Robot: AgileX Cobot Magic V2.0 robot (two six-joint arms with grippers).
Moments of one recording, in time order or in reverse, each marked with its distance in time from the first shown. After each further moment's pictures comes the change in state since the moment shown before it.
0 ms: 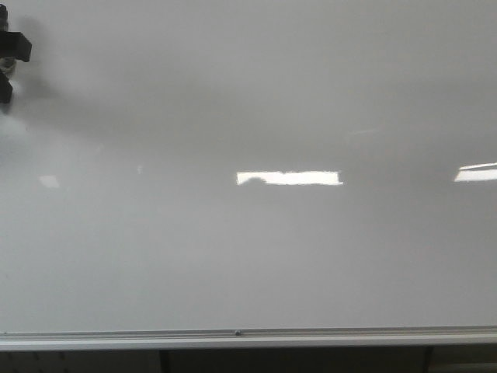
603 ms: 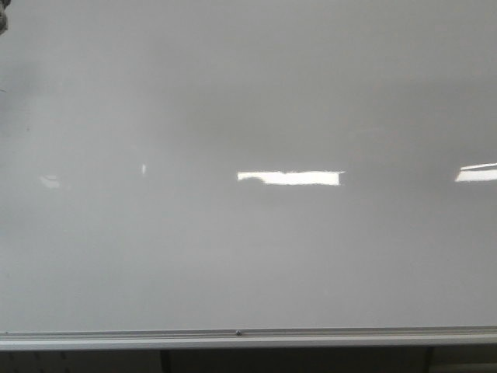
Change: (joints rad) left arm -0.074 -0.170 -0.193 0.052 0.653 0.203; right arm 0.000 0.163 -0.063 0.033 0.116 0.000
